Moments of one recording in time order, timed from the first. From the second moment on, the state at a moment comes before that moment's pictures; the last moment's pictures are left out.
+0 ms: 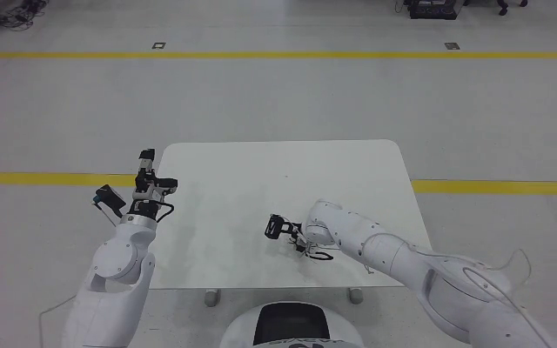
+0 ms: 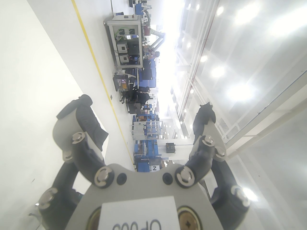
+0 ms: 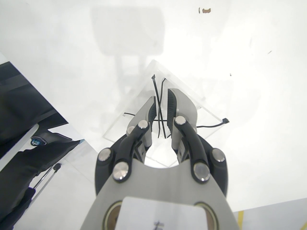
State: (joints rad) left arm 1.73 -1.15 -1.60 -1.80 -0.42 0.00 0.00; right arm -0.76 -1.36 0.17 -0.97 -0.87 -0.34 0.86
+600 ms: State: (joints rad) left arm 1.73 -1.15 -1.60 -1.80 -0.42 0.00 0.00; right arm -0.76 -1.38 0.17 -0.94 -0.89 -0.34 0.84
